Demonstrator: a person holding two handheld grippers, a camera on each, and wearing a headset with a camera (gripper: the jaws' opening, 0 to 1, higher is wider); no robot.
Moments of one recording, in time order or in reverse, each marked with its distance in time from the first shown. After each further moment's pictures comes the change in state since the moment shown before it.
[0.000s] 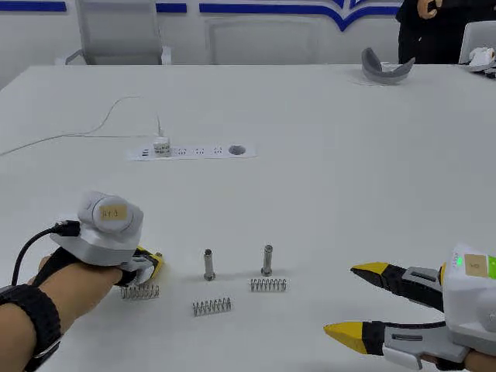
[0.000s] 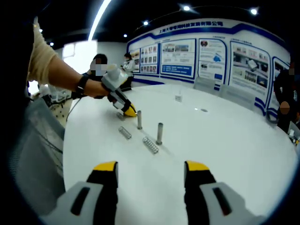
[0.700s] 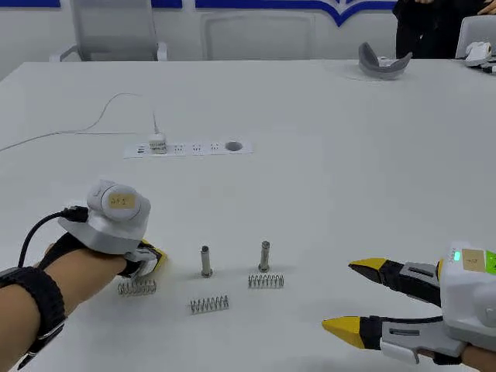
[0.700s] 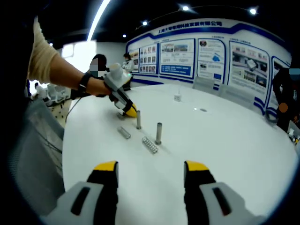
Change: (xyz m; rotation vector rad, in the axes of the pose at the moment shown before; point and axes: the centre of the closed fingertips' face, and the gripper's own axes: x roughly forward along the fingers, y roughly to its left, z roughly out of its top) left arm 0.006 -0.002 0.006 0.051 0.039 -0.034; right arm -0.001 -0.002 0.000 0.005 -0.002 -0.008
